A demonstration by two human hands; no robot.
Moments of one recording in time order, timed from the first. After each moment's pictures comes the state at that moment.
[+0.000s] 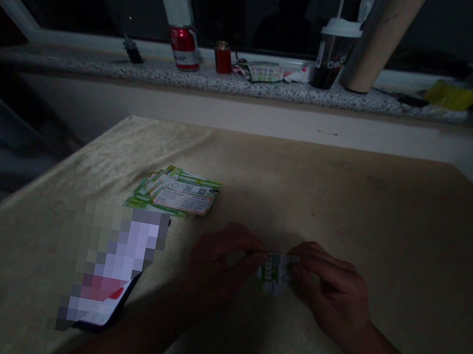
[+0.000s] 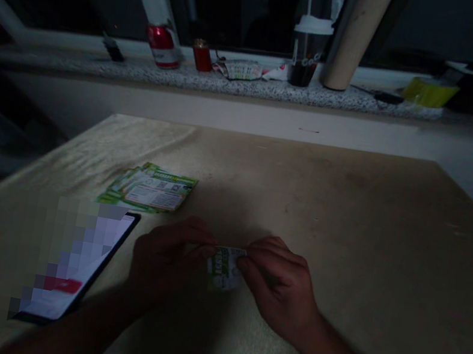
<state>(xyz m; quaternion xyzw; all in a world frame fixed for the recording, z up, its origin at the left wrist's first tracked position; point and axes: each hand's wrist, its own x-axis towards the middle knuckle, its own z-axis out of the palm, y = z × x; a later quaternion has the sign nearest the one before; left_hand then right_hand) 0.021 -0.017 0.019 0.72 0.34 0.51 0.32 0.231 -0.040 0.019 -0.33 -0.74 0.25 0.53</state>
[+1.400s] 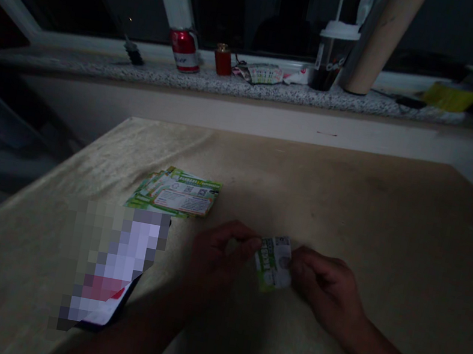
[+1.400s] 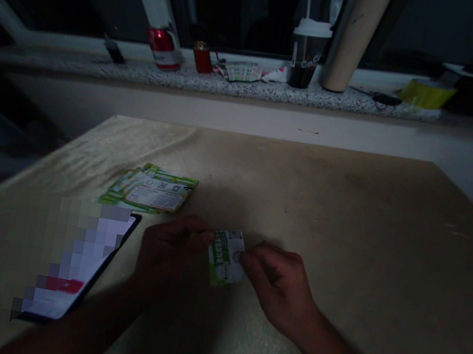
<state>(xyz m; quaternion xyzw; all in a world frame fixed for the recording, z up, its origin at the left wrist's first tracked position) 0.024 -0.015 0.016 0.64 0.44 0.51 0.38 0.233 -0.041 0.013 -0.42 -0.72 0.32 0.46</state>
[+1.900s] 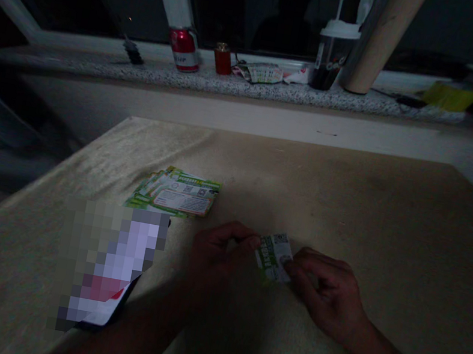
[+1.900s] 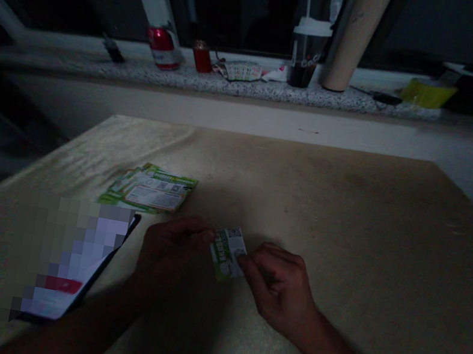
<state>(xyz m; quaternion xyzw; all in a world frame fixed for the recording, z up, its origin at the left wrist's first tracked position) 0.024 -0.015 0.017 0.58 0.47 0.49 0.44 0.233 -0.042 0.008 -0.41 -0.74 0.28 0.46</state>
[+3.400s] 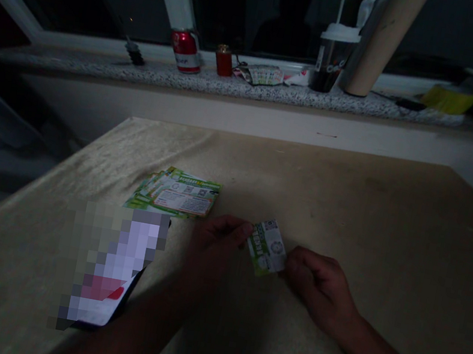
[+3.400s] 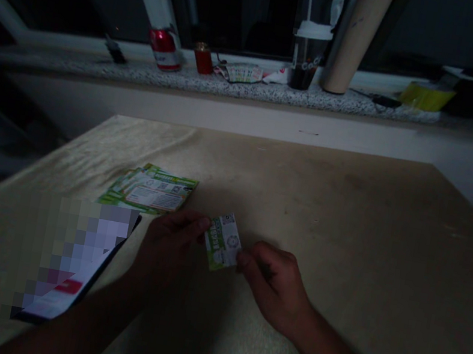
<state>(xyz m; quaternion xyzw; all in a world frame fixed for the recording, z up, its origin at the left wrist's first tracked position) 0.029 -0.004 0.019 0.40 0.50 0.53 0.56 0.231 -0.040 0.009 -0.45 -0.70 0.36 0.41</state>
